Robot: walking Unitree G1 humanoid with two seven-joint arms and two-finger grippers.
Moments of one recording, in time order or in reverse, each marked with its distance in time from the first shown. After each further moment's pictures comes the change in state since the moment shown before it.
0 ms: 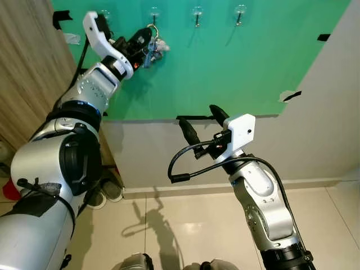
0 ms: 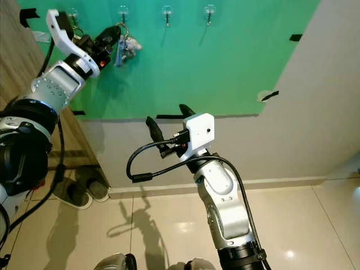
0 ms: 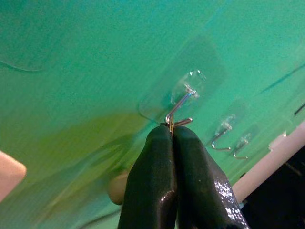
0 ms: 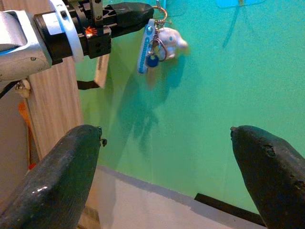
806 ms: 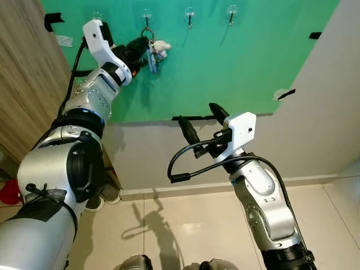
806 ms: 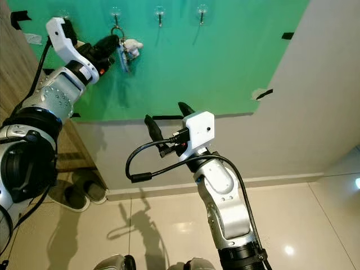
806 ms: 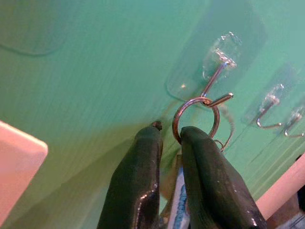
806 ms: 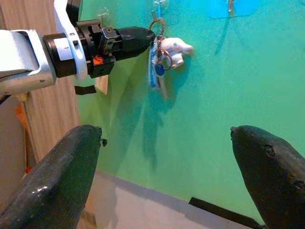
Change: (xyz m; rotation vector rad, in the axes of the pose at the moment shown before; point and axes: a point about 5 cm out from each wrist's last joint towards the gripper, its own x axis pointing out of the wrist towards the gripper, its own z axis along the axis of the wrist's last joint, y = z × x) left arm -0.004 0.009 -0.009 0.241 0.045 0.104; right arm 0.001 0.001 0.005 -0.003 -0.010 0.011
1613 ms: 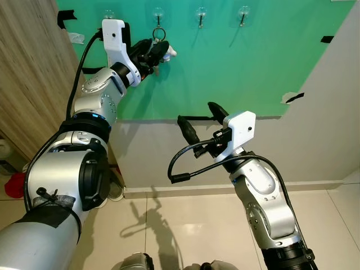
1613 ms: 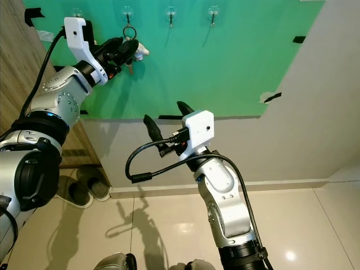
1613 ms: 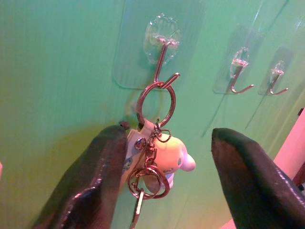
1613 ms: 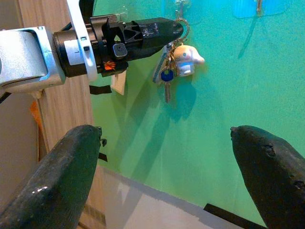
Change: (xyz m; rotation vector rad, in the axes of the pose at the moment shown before) left arm 0.005 -0.018 -0.005 0.225 0.028 -0.133; right arm 0.001 0.000 0.001 -0.002 -0.002 0.019
